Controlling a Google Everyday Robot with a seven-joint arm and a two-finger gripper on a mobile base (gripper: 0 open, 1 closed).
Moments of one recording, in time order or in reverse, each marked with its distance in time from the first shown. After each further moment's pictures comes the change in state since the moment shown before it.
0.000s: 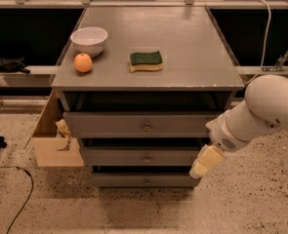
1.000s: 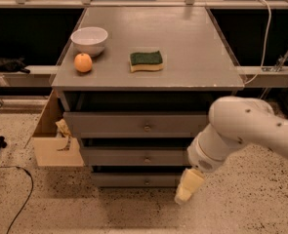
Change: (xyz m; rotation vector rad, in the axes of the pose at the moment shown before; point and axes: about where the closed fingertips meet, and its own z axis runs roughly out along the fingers) arm 0.005 0.057 0.062 -0.144 0.126 -0.030
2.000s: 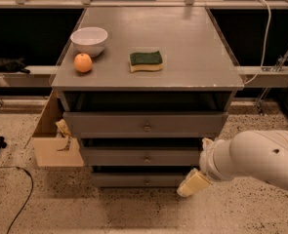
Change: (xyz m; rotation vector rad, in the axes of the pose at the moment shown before) arm 0.011 -0.021 -0.023 0.349 -0.176 0.077
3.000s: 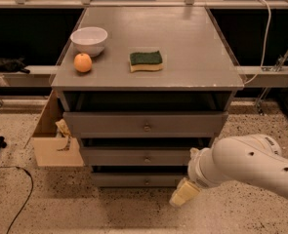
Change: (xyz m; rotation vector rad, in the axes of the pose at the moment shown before) arm 0.003 0.030 0.041 -0.092 0.039 -0.052
